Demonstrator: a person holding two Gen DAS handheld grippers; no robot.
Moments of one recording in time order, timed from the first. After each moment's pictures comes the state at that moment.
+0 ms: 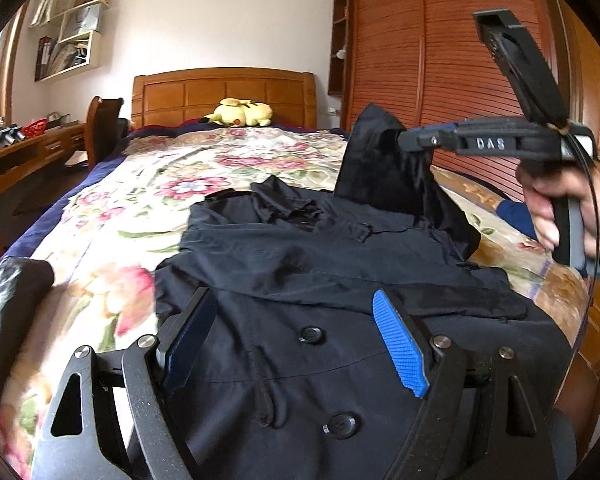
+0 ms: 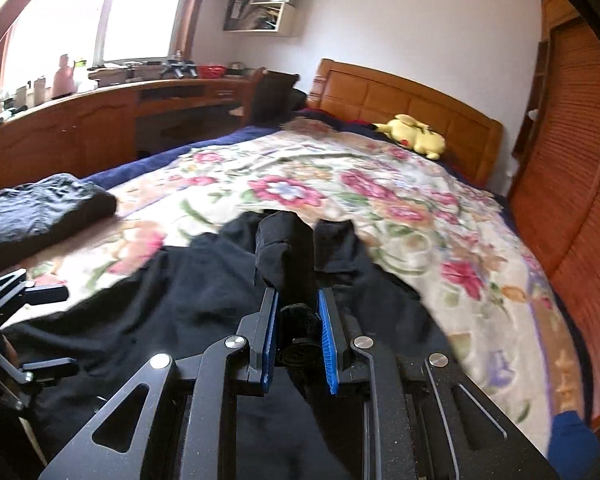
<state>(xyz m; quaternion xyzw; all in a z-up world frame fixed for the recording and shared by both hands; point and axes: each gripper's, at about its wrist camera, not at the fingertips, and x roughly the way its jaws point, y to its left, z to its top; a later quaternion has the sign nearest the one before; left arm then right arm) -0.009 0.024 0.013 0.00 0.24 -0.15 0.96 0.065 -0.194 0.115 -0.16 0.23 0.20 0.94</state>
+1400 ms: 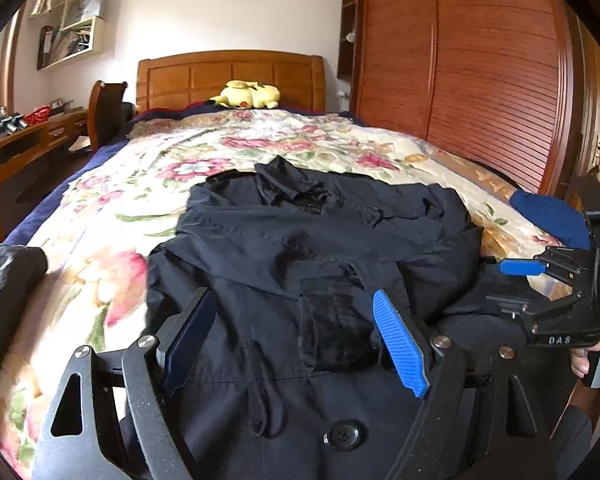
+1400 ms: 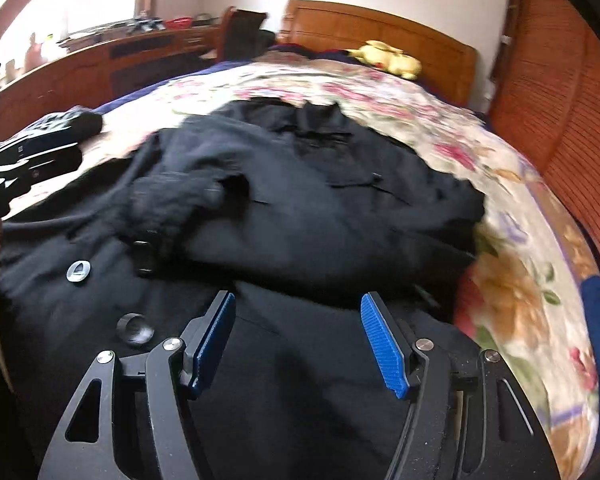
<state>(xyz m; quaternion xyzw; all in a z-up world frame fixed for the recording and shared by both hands) 0.018 0.007 -0.004 0.00 0.27 -0.14 0.95 0.048 -0.221 0.015 -0.12 0.33 0.12 0.93</state>
